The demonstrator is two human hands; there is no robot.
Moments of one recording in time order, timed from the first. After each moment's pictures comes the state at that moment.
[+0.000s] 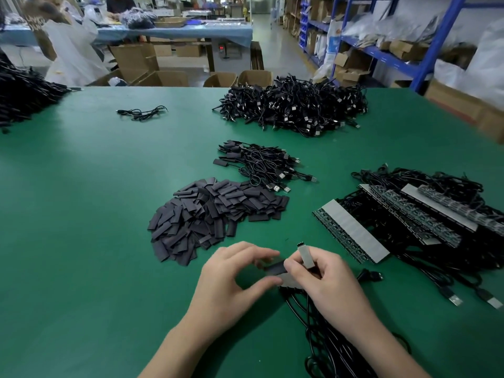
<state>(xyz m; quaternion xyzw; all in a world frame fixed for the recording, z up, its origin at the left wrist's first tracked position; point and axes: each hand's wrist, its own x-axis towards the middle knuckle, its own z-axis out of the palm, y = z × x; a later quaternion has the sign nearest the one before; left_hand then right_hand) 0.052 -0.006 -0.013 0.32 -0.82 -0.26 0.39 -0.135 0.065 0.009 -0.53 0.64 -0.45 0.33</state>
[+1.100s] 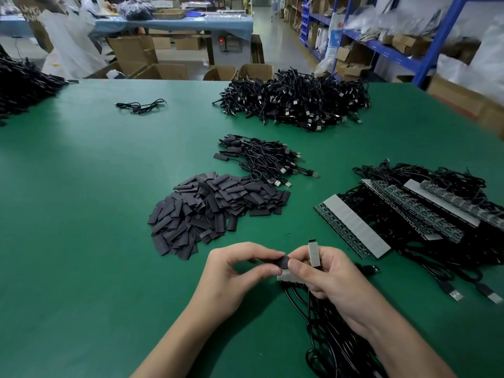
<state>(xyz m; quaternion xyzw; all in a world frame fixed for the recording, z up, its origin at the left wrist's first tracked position) 0.048 -0.008 -0.011 0.30 -0.73 -0.47 0.40 -0.142 0.066 0.020 -0.41 0.55 -0.46 0.56</state>
